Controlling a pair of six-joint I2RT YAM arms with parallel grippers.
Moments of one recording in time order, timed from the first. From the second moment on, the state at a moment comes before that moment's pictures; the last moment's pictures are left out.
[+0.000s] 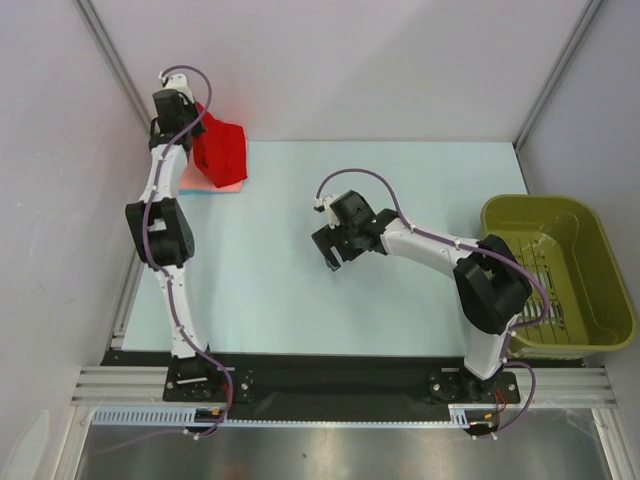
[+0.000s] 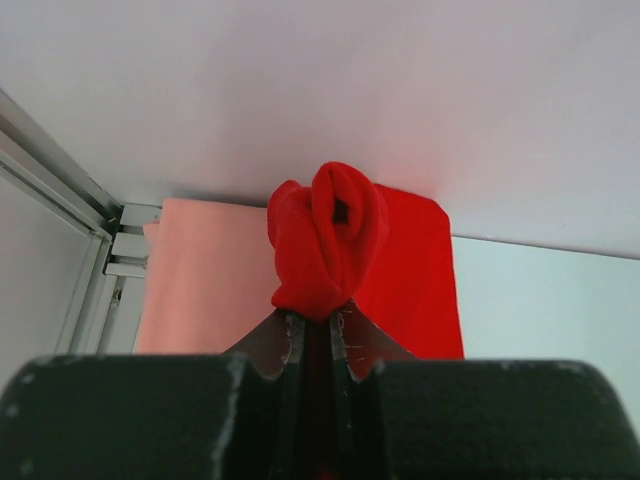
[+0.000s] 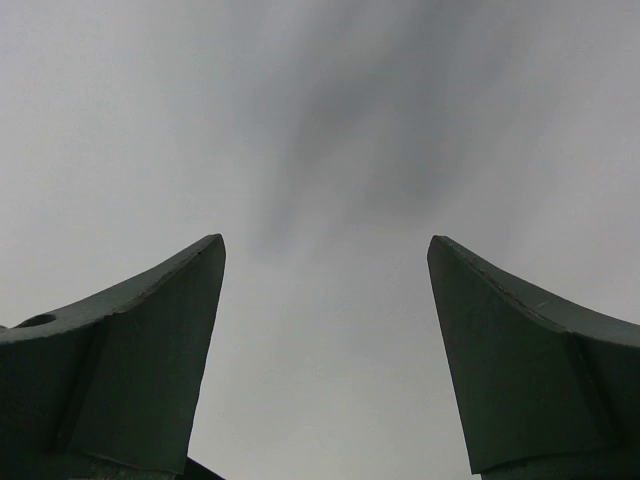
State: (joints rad) left arm 0.14 2.36 2.24 -0.20 0.07 -0.05; right arm 0.75 1.81 1.32 -0.45 -0.03 0.07
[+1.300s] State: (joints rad) left arm 0.11 2.38 2.25 -0.20 -0.19 -0.07; right arm 0.68 1.64 1.18 -0.42 -0.09 0.13
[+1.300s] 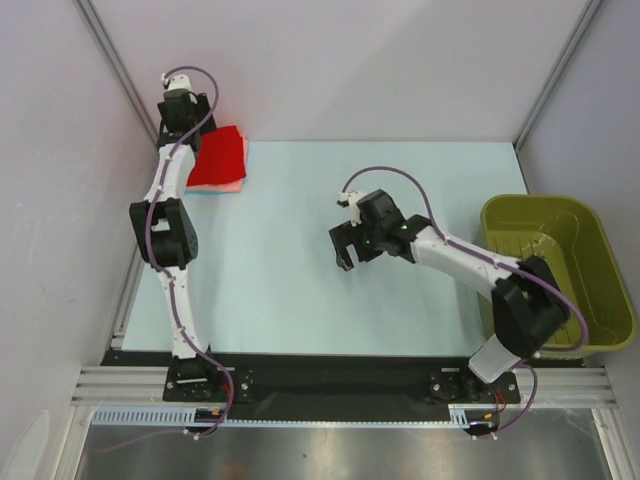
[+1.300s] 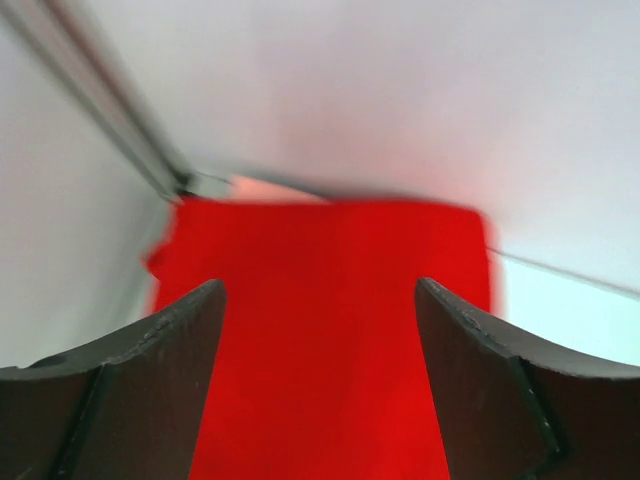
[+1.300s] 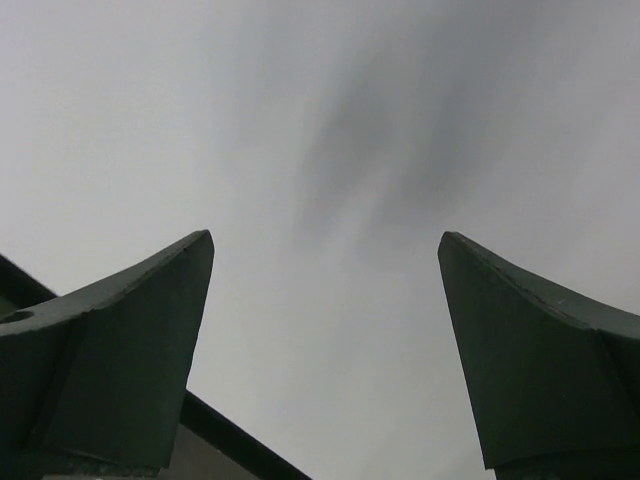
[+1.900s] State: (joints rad) left arm -0.61 1.42 0.99 -0.07 0.23 -0.56; right arm 0.46 0.68 0.42 -0.16 -0.09 0.72
